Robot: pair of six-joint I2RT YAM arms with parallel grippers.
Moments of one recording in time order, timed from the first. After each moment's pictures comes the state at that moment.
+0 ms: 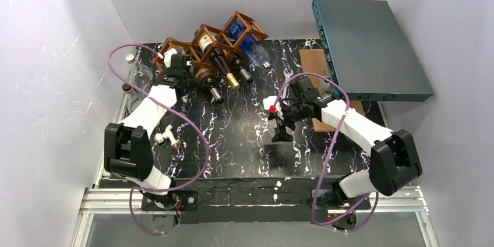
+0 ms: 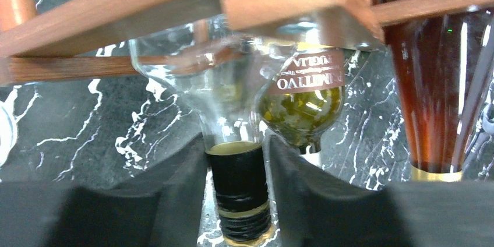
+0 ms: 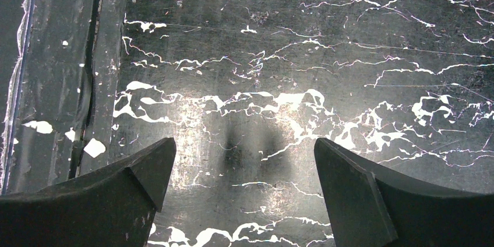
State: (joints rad) left arm -0.22 1.54 1.19 -0.41 -0.27 -0.62; right arm 0.55 1.41 1.00 -0.63 -0.83 -0.95
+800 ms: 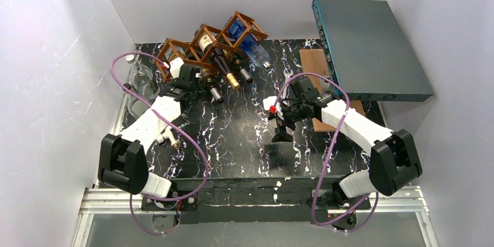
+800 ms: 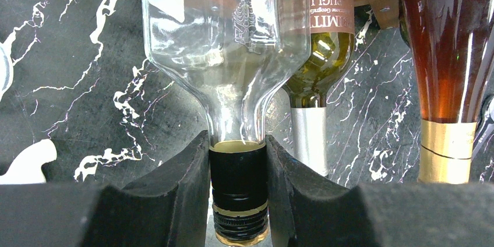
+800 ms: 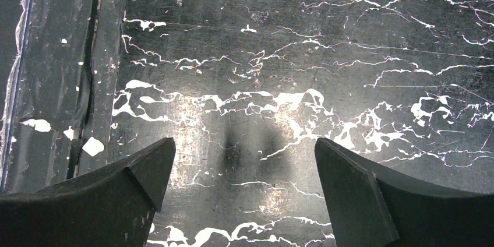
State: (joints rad) left arm -0.34 1.43 1.06 -0.43 -0.39 -0.72; right arm 0.55 1.41 1.00 -0.64 -0.83 -0.96
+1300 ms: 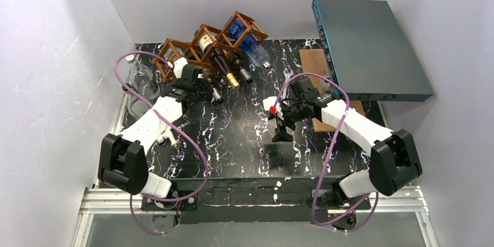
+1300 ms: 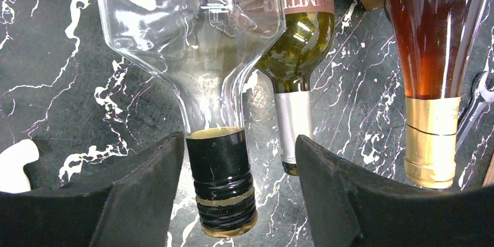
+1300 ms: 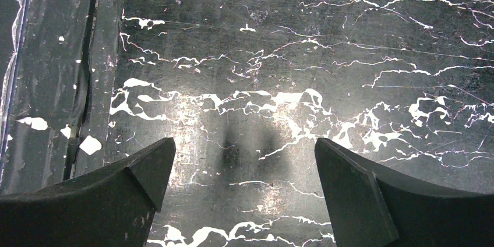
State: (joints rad) left arm -0.36 1.43 1.06 -0.42 -0.38 -0.71; right arm 0.55 1.41 1.00 -0.64 -0.83 -0.97
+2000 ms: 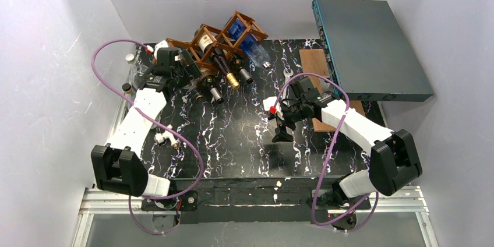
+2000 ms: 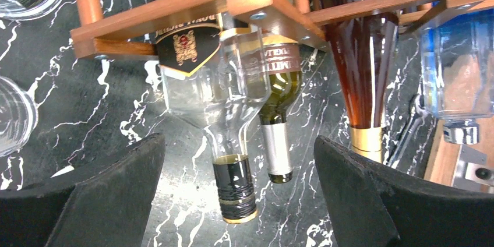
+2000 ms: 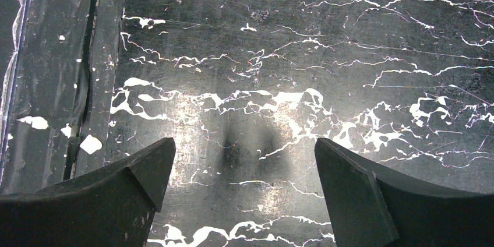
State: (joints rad) left arm -0.19 1.38 1.24 -0.54 -0.20 -0.62; right arm 0.55 1.41 1.00 -0.64 -0.83 -0.97
